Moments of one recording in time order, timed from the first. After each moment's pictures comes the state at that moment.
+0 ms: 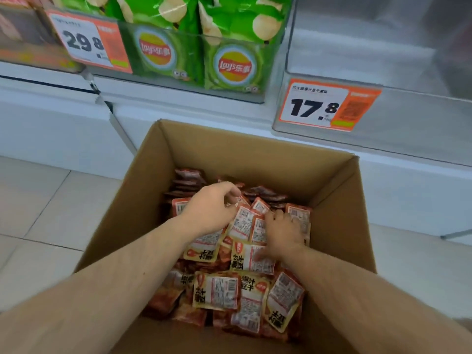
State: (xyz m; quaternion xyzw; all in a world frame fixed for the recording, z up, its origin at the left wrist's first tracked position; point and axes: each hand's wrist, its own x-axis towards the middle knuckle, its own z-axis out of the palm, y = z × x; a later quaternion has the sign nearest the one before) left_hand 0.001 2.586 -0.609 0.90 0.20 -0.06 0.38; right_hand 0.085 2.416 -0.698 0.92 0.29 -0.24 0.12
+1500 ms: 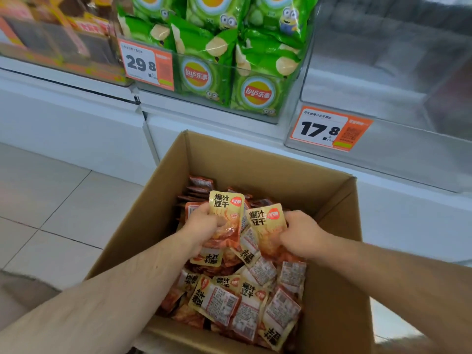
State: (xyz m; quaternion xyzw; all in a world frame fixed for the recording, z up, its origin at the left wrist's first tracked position) left_hand -0.040 2.585 -0.630 0.59 0.42 -0.04 0.69; right_hand 0.075 2.403 -0.578 0.89 0.24 -0.33 -0.20
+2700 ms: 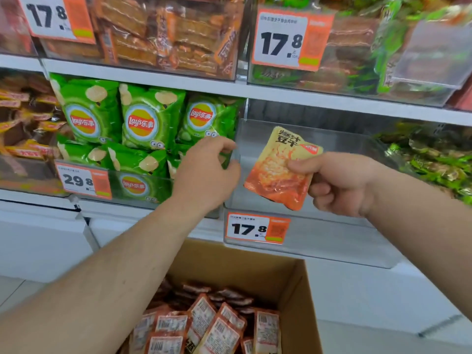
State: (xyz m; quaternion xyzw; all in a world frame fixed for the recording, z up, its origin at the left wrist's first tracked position) left_hand 0.113 2.572 -0.388 0.87 0.15 0.32 0.33; right_hand 0.203 2.387 -0.338 0.75 0.07 -0.33 -0.56
